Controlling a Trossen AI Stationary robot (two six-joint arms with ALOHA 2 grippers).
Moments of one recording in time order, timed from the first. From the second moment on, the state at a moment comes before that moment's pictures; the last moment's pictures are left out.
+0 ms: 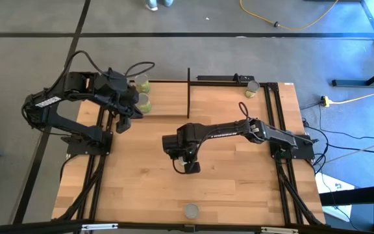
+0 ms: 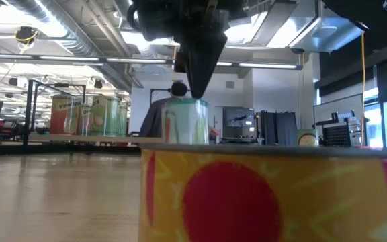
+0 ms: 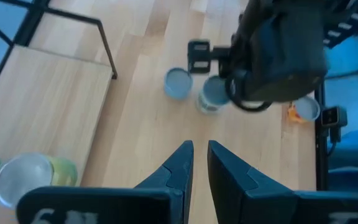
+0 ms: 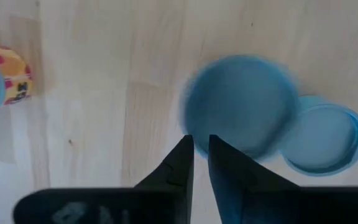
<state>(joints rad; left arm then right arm) 0.15 1.16 1.62 -1.31 0.12 -0.15 0.14 2.40 2.36 -1.46 -0.15 -0.03</state>
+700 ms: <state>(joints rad) 0.05 1.16 1.46 -1.21 0.17 0.16 0.14 2.09 2.36 -1.35 -0.15 -0.06</state>
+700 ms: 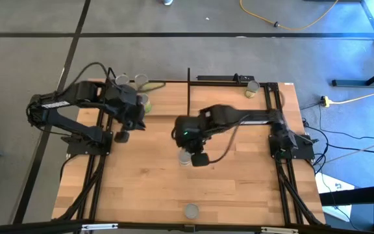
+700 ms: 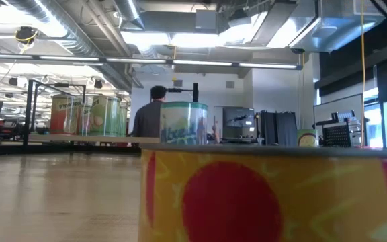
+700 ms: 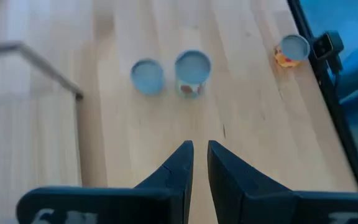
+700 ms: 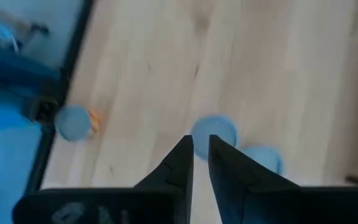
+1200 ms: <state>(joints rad) -0.10 1.29 1.22 -0.69 0.04 0.35 0.14 1.79 2.36 -1.25 -0.15 -0.06</state>
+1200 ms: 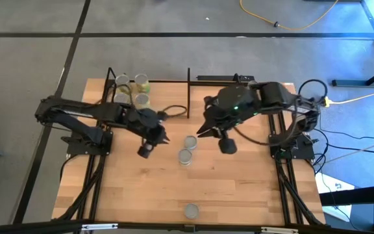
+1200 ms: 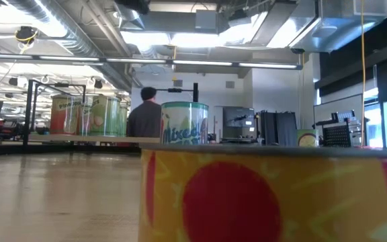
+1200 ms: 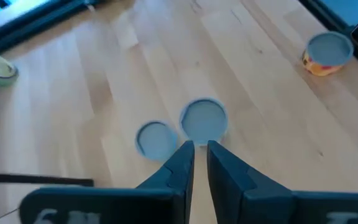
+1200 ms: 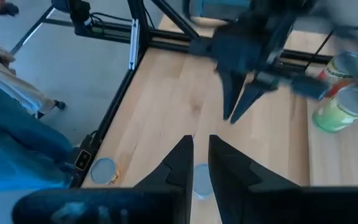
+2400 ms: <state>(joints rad) -0.19 1.66 1.22 -0.52 0.09 0.74 0.11 1.75 2.36 -1.32 -0.15 -0.03</state>
